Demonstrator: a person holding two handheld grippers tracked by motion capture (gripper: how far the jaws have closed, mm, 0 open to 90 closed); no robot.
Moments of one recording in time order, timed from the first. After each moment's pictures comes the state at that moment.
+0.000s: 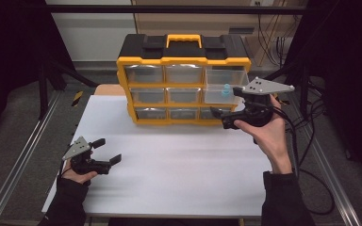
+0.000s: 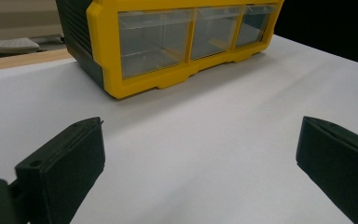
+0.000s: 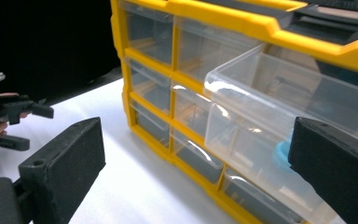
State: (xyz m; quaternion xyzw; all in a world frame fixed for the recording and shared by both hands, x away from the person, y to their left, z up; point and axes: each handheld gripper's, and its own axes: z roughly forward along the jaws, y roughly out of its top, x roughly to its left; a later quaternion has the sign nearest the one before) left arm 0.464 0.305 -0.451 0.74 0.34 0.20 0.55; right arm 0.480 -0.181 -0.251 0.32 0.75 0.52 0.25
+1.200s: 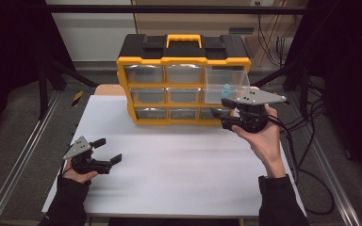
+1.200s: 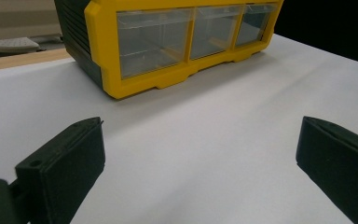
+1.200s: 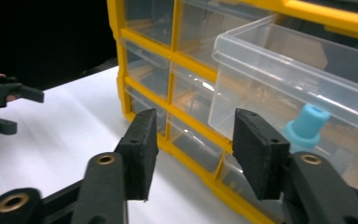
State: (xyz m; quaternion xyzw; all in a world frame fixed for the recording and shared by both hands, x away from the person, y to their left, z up) left arm 0.465 0.303 -0.450 0.74 0.34 0.19 0.55; right arm 0.477 -0.177 -0.274 0.31 0.76 0.50 0.27
